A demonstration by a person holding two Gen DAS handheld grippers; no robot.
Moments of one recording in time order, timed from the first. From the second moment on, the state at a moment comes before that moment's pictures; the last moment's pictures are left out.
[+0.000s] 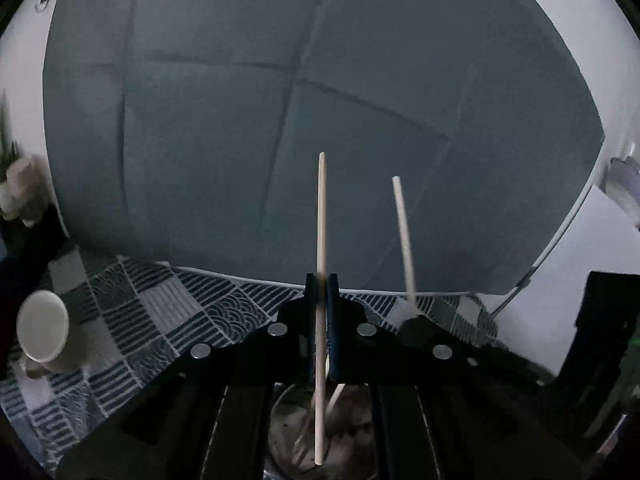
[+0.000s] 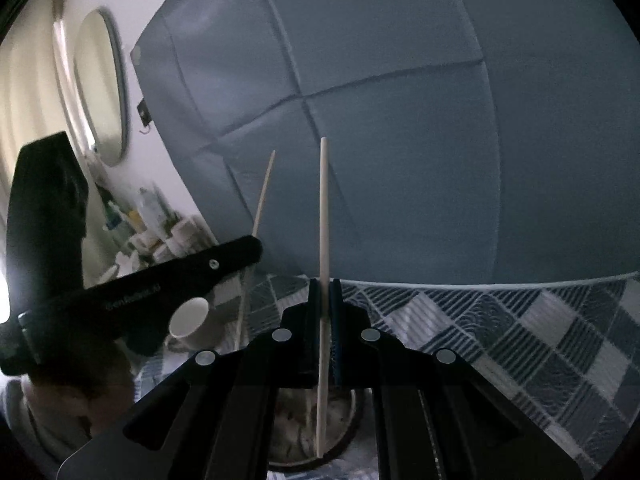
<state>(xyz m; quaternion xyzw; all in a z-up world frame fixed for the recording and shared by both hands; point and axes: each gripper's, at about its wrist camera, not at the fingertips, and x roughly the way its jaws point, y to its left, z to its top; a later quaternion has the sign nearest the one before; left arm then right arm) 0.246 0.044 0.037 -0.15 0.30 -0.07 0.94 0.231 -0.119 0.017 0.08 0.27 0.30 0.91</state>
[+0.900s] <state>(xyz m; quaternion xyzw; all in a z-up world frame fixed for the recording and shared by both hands) 0.202 0.029 -0.013 -0.12 0.29 -0.06 0.95 0.188 -0.123 -0.029 0.05 0.25 0.28 0.93</state>
